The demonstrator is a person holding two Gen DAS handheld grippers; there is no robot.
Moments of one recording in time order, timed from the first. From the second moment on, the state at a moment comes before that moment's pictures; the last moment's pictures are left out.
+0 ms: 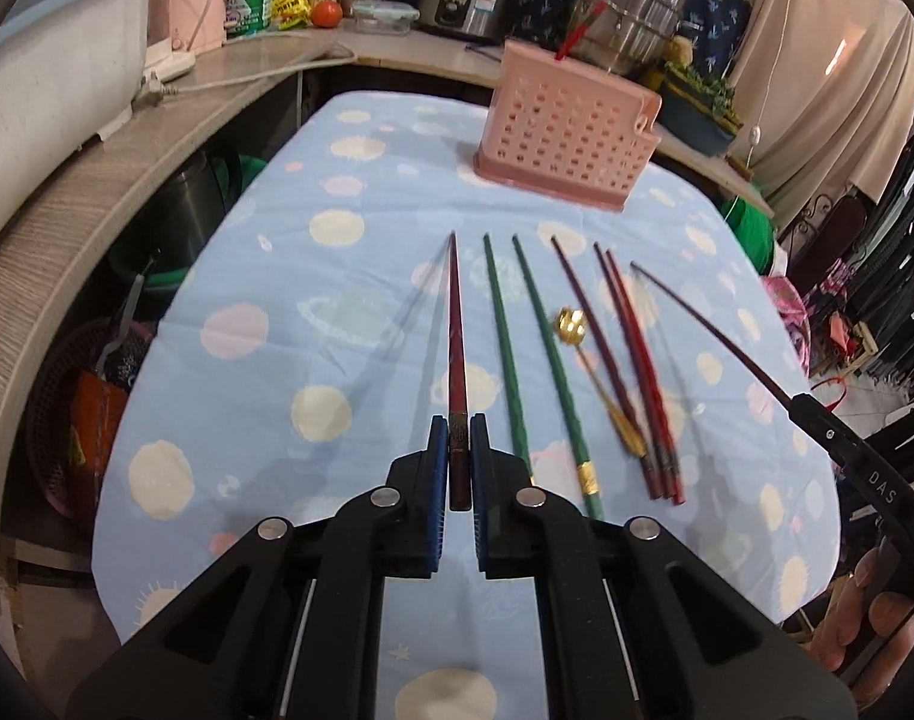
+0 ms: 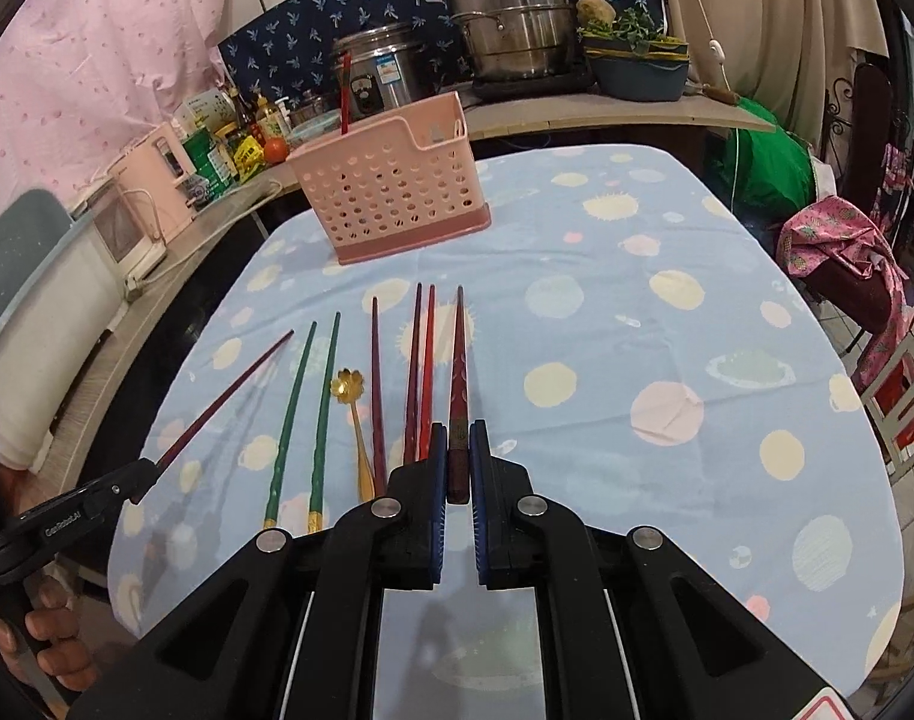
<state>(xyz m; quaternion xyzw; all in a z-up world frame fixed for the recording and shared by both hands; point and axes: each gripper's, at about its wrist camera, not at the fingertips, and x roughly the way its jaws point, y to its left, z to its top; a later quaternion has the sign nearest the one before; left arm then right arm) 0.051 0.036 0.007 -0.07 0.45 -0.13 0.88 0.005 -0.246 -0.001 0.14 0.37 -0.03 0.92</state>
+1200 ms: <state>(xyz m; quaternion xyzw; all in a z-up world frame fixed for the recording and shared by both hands) 0.168 0.018 0.226 -0.10 0.24 -0.16 0.95 0.104 -0.312 0.183 0.19 0.17 -0.02 0.97</state>
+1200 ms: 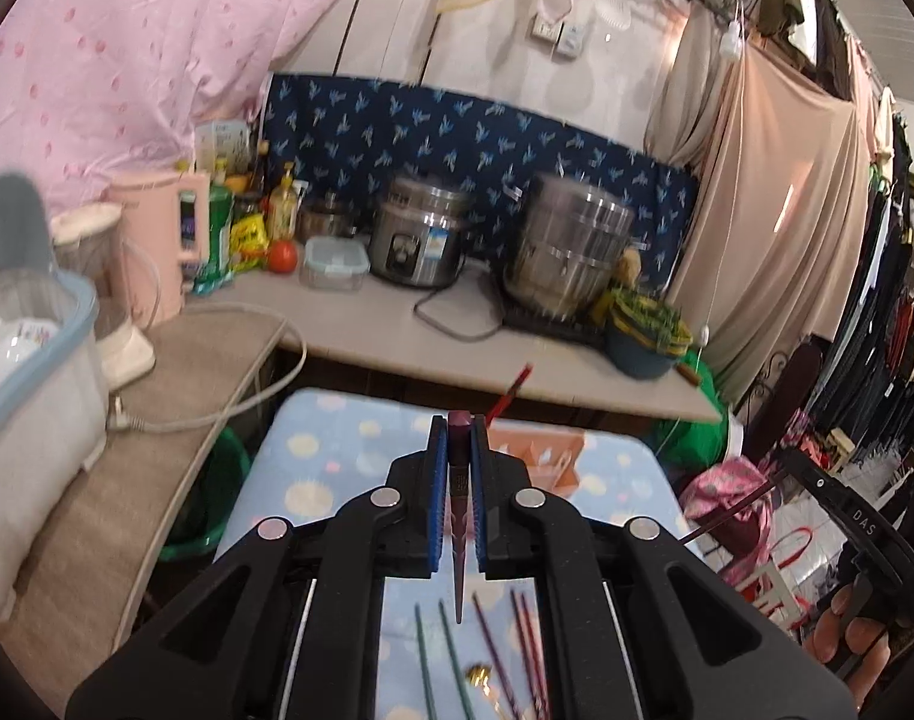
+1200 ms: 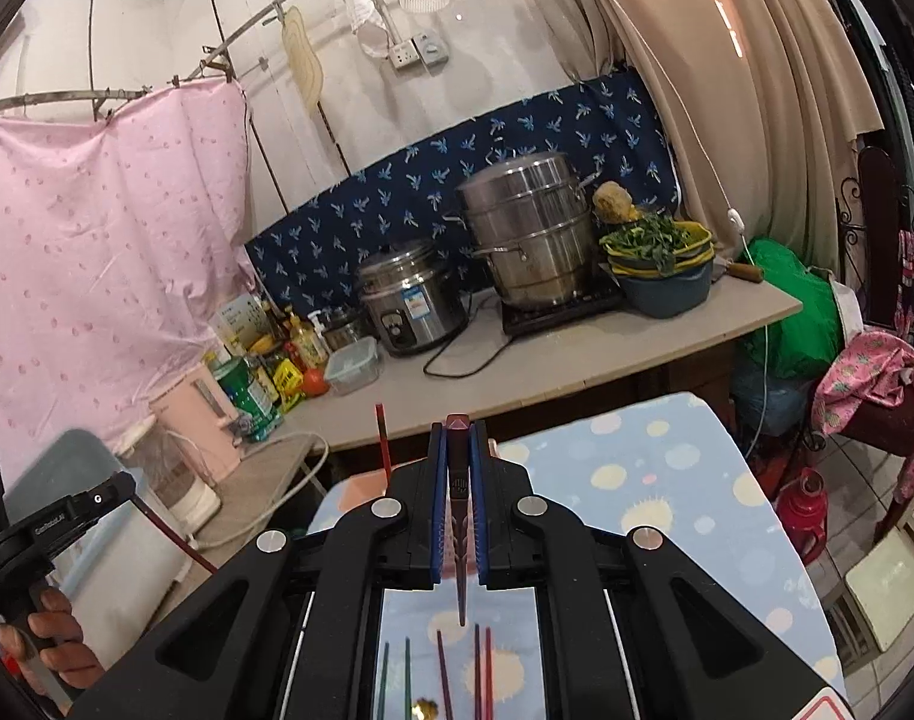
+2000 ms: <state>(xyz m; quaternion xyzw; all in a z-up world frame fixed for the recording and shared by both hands) 0.309 -0.029 0.211 -0.09 0.23 -0.14 0.96 0.273 -0.290 0.161 0.18 0.21 0.00 0.96</state>
